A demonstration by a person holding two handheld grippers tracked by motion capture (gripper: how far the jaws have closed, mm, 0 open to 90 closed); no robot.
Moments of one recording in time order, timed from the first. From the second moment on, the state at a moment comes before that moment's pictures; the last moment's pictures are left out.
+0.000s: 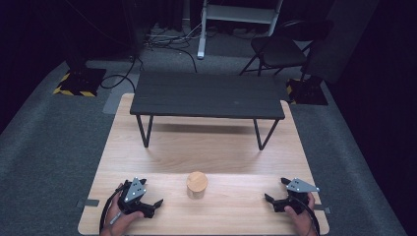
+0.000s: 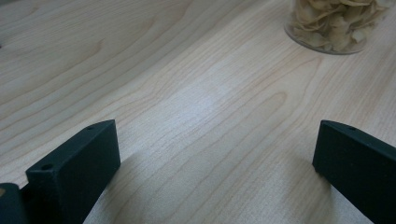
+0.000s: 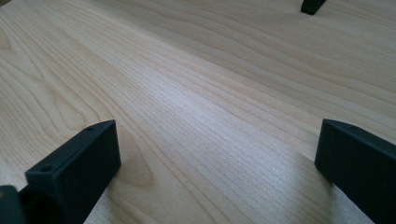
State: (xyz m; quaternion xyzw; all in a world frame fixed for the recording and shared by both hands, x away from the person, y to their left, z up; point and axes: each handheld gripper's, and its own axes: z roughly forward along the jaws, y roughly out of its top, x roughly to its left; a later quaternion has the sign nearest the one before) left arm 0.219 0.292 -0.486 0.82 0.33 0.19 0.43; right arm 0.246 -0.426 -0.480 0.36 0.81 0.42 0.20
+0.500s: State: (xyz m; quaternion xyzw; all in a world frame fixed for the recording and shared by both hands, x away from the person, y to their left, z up) left arm 0.246 0.257 -0.435 0.85 0.23 0.15 0.45; right arm 0.246 -0.425 -0.480 0.36 0.81 0.42 0.20
